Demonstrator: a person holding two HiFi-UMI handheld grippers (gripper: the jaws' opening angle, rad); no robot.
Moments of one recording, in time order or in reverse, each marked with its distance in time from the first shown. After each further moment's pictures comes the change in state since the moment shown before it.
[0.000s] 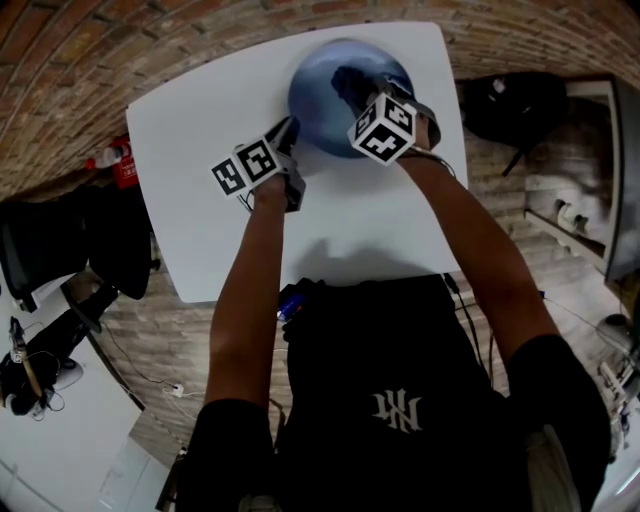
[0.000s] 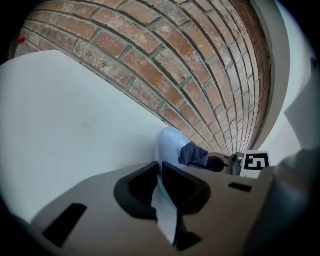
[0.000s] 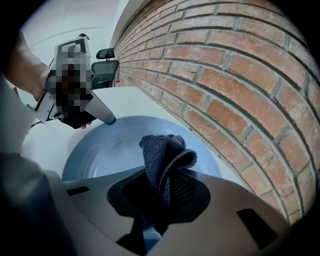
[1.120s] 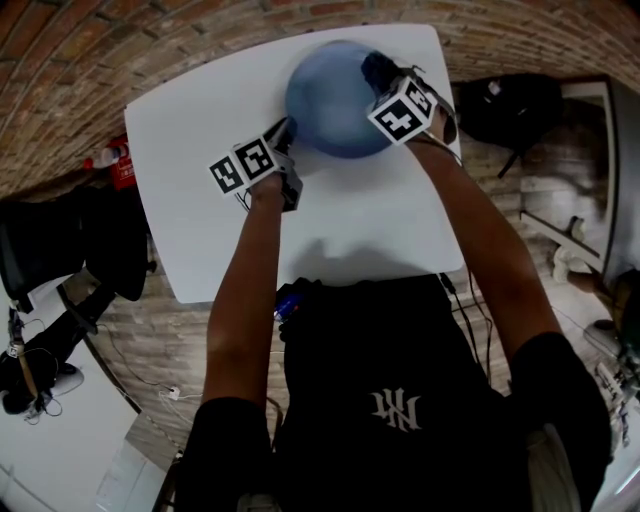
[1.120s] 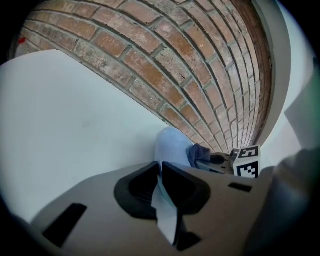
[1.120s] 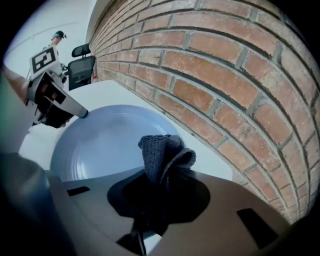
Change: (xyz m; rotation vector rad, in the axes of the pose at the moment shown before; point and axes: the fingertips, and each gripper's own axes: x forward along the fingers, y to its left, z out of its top) left arm 0.000 0.001 0.000 -0.002 0.005 0.007; right arm -0.013 -0.057 -0.039 0.159 0.116 -0.113
